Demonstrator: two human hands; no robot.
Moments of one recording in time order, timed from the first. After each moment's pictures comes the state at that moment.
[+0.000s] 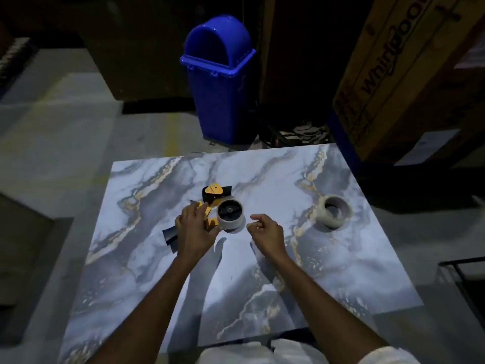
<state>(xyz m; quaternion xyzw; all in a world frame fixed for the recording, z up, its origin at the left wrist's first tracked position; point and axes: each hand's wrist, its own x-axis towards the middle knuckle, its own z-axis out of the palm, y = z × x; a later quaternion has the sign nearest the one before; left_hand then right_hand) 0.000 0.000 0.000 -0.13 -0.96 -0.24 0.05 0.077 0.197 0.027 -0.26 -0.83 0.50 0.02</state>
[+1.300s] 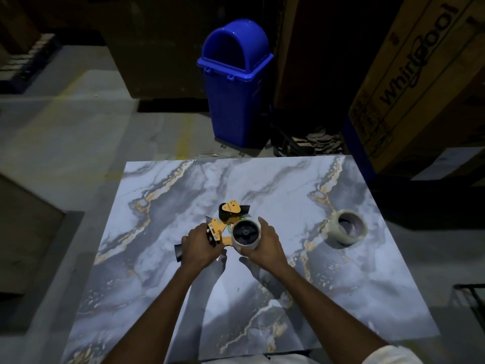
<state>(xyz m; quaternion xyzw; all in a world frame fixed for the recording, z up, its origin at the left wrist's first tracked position) -0.004 -0.009 -0.005 -0.02 -0.96 -0.27 -0.10 0.047 0.189 -0.003 -0.17 -0.90 0.38 -0.08</state>
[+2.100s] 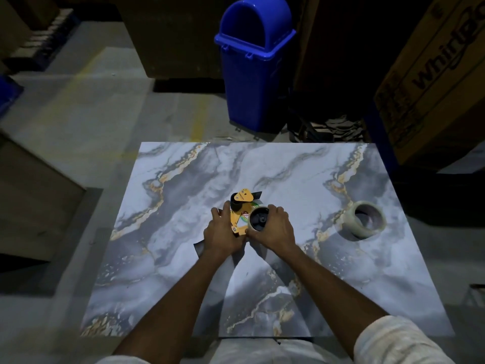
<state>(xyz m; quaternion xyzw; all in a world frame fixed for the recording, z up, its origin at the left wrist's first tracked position) 0.014 0.018 -0.005 -0.04 -0.97 -0.23 -0.12 0.031 0.182 0.005 -0.15 -0.95 0.27 -0.09</state>
